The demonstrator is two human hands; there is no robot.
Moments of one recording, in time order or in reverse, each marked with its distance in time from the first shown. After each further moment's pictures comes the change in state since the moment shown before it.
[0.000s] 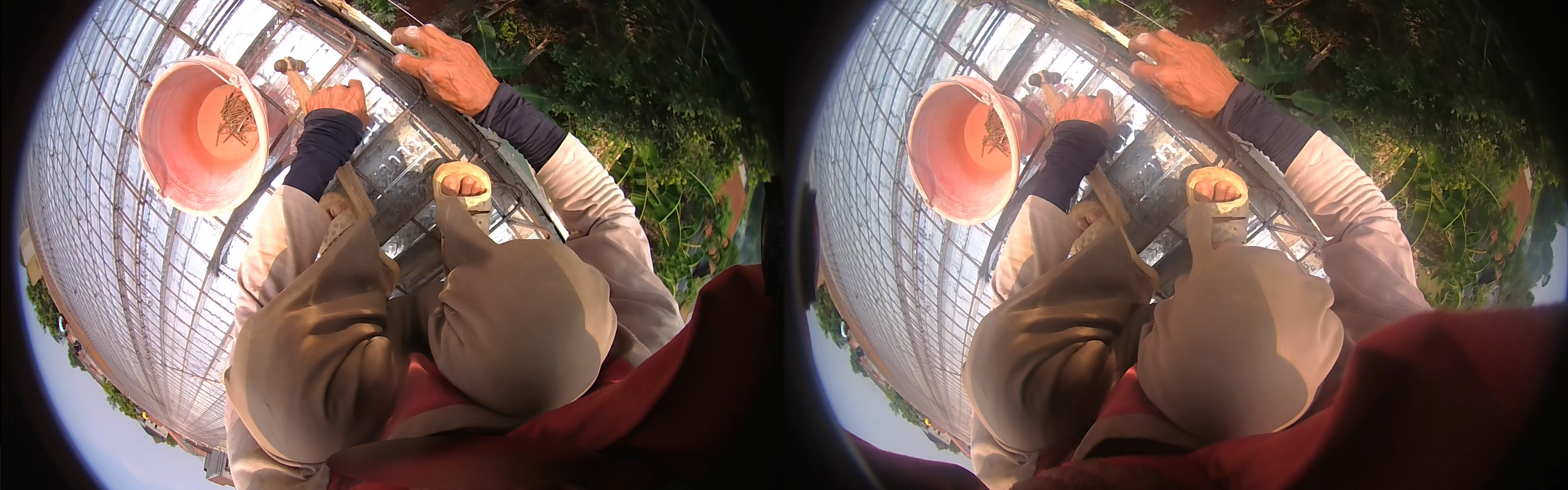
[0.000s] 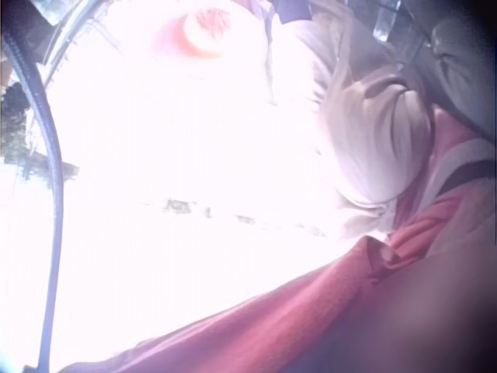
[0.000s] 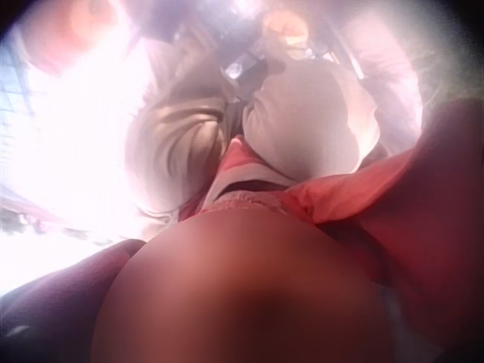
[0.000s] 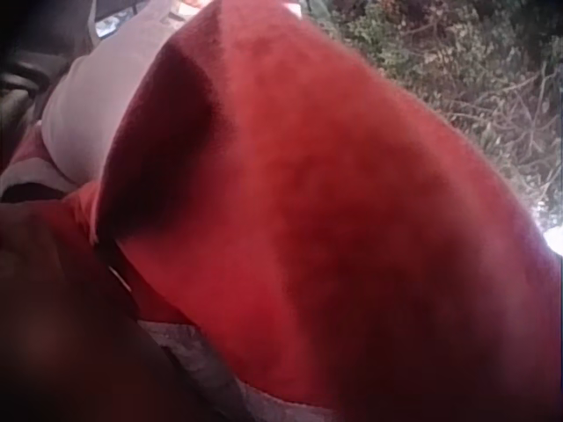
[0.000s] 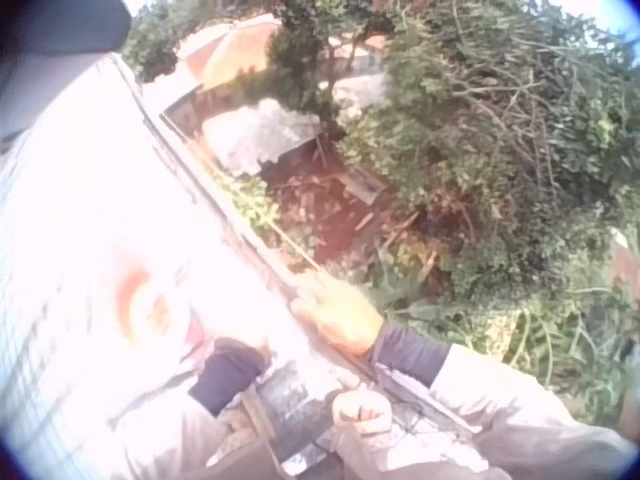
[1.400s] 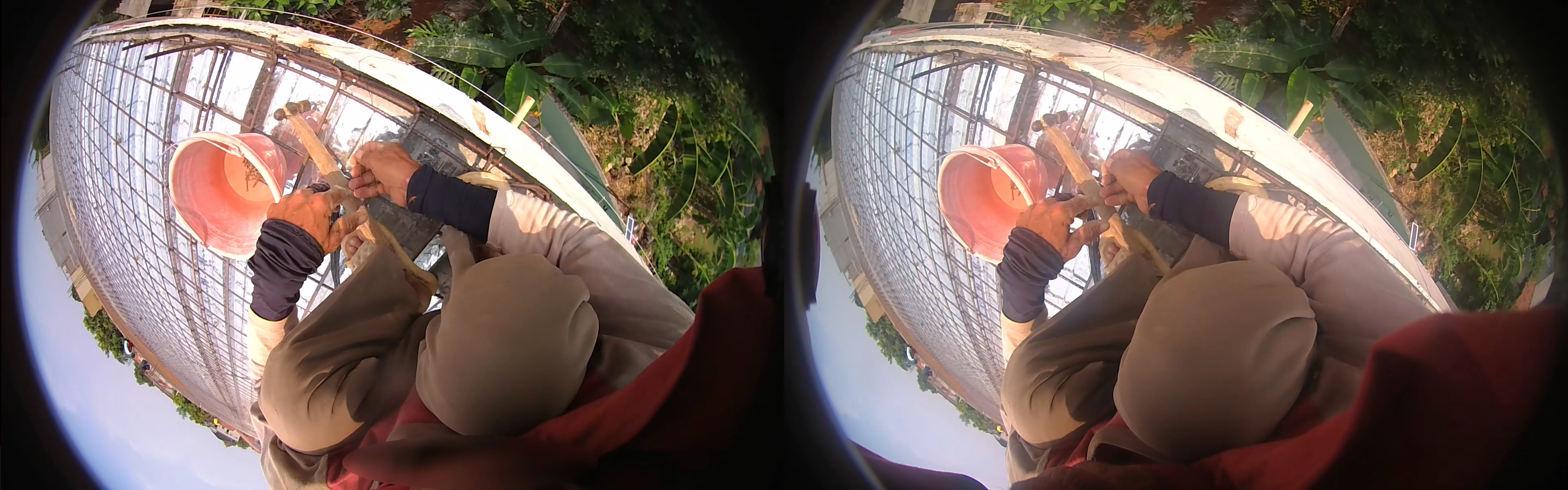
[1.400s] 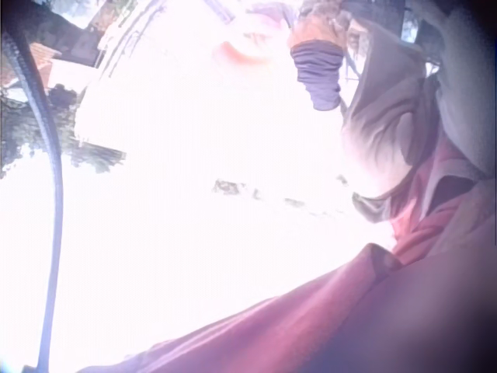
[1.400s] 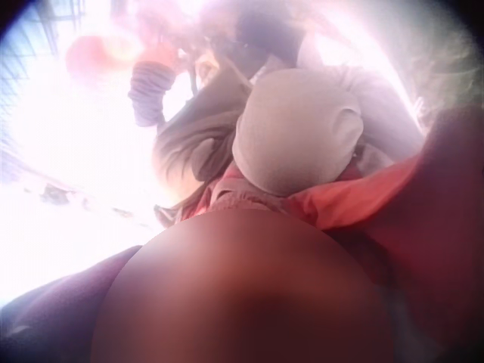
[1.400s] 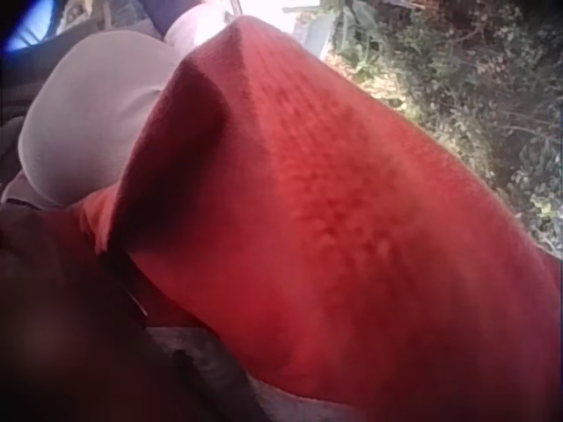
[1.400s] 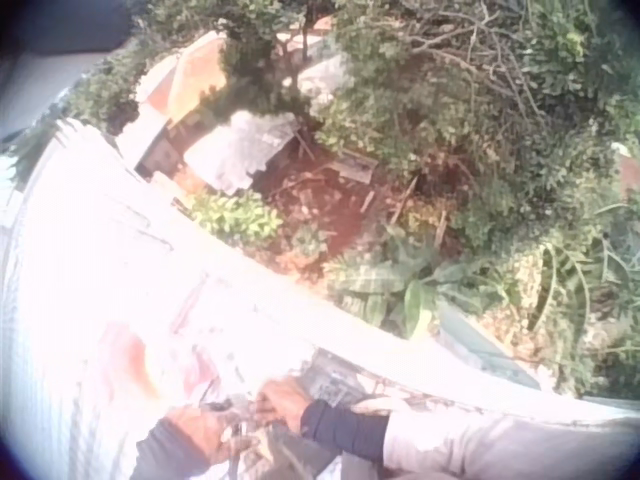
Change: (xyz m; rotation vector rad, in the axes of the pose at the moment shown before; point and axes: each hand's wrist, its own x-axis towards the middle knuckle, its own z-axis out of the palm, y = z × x) left_hand -0.086 -0.010 -0.106 0.016 -0.384 0.259; right_hand 0.000 -0.116 0.084 2.073 -0.004 1.540
